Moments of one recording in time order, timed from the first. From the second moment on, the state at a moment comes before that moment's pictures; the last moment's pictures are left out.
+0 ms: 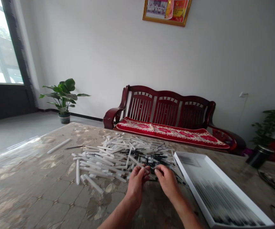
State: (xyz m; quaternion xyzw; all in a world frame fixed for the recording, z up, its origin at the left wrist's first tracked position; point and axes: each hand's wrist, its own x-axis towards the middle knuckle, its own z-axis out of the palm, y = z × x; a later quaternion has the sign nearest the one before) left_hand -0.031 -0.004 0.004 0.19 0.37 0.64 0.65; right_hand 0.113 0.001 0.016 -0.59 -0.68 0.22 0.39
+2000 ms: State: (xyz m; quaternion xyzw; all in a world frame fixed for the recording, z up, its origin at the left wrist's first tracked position) left_hand -0.049 0.003 0.015 0.08 0.41 0.68 0.60; right_hand 0.123 -0.010 -0.003 -0.55 -0.75 -0.11 0.35
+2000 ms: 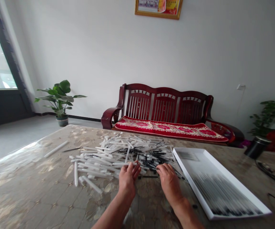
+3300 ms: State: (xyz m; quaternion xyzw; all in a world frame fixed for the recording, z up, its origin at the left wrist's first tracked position) left_hand -0.036 -0.007 0.019 0.11 0.35 0.63 0.68; right_hand 0.150 -0.009 0.025 -0.61 -0.72 0.20 0.26
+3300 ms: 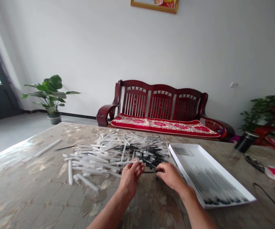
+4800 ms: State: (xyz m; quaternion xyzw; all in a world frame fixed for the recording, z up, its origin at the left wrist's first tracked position) left_hand -0.026 -0.014 0.009 0.18 0.36 0.58 0.71; right_hand 0.102 -0.014 0.003 -0.53 -0.54 0.33 0.57
